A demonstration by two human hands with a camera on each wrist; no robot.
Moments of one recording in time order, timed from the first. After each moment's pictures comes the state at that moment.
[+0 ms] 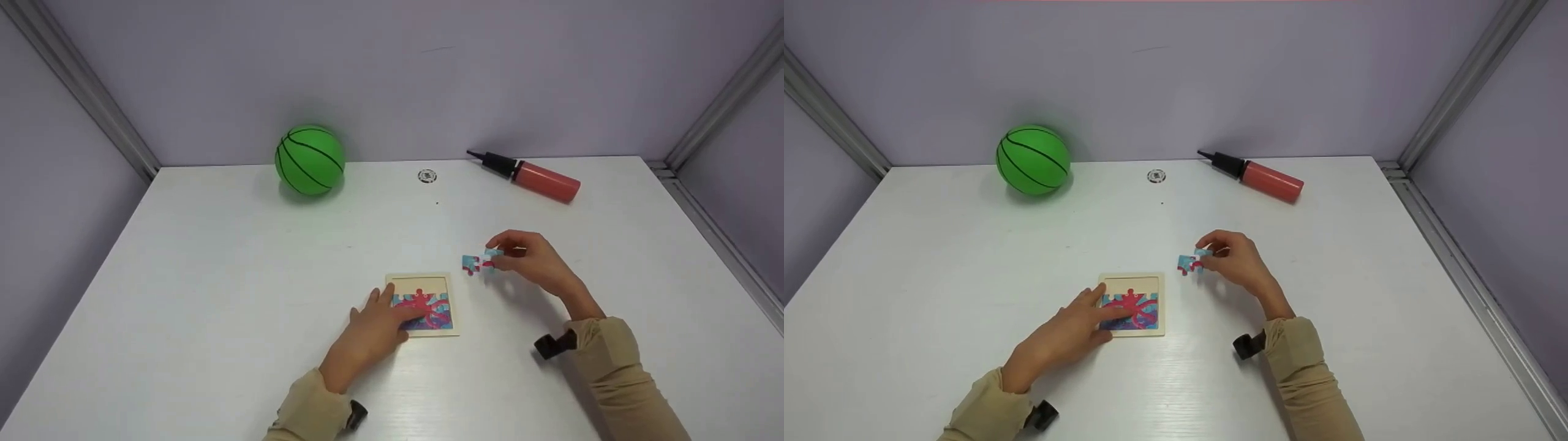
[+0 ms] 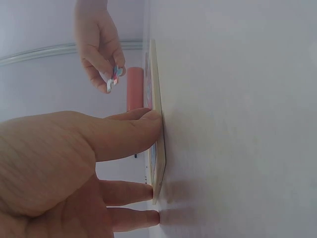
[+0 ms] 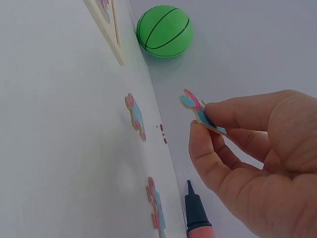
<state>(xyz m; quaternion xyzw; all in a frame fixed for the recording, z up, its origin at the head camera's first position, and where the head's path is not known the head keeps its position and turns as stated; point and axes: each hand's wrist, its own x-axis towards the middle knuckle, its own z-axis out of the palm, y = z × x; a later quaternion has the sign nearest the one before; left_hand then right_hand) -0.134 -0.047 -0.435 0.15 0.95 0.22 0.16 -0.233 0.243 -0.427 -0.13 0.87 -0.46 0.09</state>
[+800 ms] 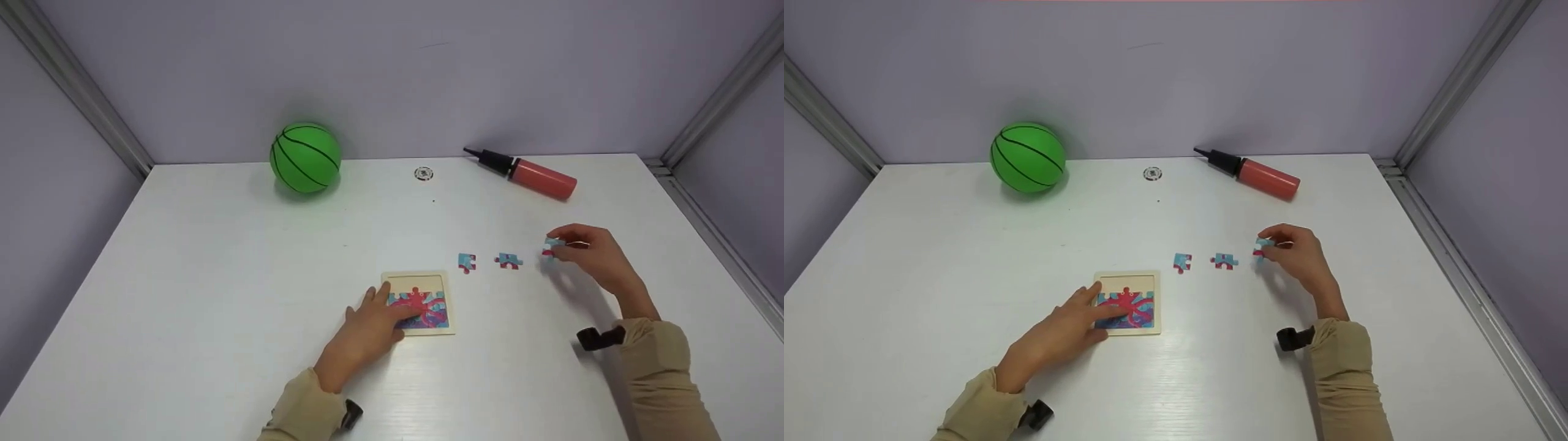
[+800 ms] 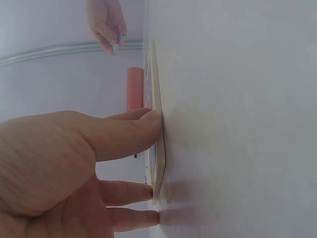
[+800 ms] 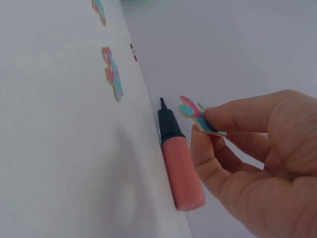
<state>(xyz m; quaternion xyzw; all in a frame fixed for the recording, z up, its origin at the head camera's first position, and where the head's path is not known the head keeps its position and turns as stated) -0.133 -0.047 -0.433 0.15 0.95 0.23 0.16 -0.230 0.330 -0.423 -0.06 0.88 -0.46 0.04</state>
